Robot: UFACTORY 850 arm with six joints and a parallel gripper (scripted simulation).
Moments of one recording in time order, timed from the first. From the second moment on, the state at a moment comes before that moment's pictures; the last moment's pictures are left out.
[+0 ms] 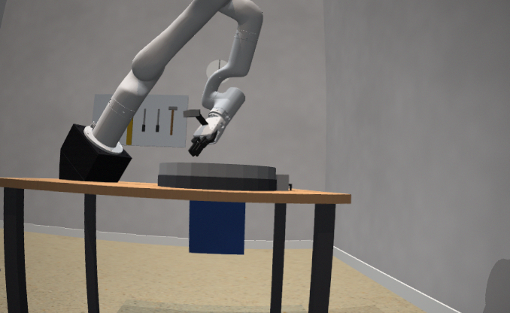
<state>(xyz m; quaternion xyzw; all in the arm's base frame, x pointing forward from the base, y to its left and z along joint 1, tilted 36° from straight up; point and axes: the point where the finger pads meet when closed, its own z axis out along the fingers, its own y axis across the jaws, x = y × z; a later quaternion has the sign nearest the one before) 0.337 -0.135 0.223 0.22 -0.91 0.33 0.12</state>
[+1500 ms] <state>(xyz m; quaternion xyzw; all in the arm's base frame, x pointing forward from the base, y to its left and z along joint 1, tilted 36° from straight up) 0.347 -0.143 0.203 0.23 -0.91 0.34 0.12</state>
